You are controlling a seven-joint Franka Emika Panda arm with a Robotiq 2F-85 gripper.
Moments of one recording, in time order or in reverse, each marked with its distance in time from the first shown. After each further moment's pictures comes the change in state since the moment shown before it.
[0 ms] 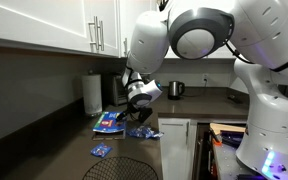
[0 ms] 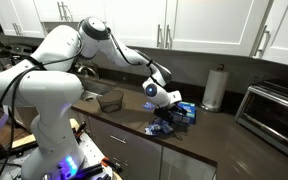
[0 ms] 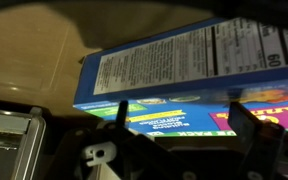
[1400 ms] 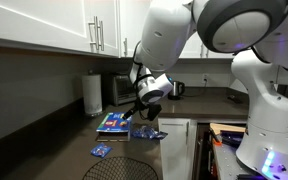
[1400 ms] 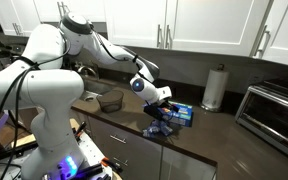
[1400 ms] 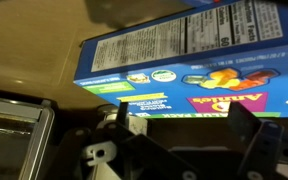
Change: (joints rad) arm 0.298 -0.013 -0.175 -0.267 0.000 -0.066 0.085
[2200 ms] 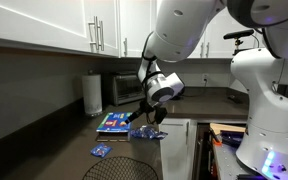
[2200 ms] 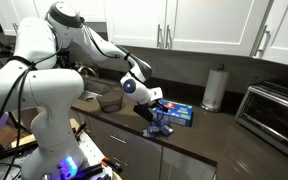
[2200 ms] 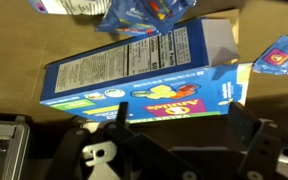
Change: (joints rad) arm 0.137 -0.106 -0.039 -0.172 0.000 -0.102 0.003
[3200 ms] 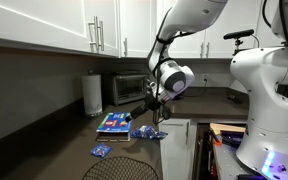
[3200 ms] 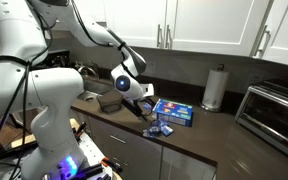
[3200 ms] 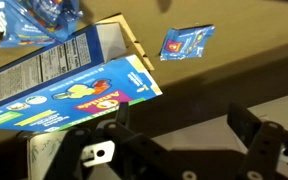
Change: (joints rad) arm 0.189 -0.324 -0.174 -0.188 -0.152 -0.105 -0.007
